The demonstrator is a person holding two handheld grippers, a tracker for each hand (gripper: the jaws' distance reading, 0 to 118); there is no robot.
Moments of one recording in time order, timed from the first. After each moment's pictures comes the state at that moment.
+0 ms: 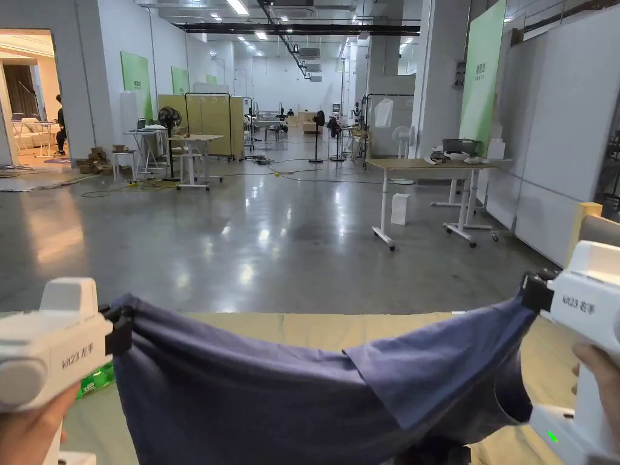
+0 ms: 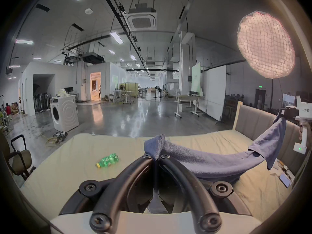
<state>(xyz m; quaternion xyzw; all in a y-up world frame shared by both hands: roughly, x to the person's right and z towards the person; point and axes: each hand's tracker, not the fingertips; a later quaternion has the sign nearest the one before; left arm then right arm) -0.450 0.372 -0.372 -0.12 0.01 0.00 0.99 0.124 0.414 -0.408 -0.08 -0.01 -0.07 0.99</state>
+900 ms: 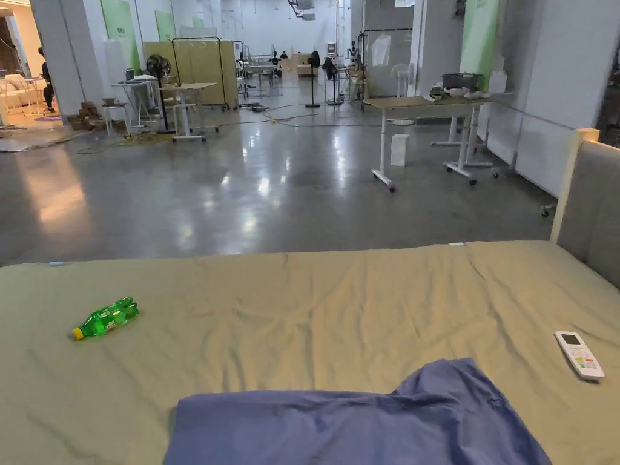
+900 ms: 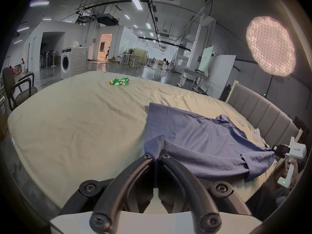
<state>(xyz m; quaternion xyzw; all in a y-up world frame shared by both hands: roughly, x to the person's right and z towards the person) -0.443 0.169 -0.083 -0.25 0.02 0.12 0.96 0.161 0.177 -0.113 -0.25 -0.06 -0.15 0.96</state>
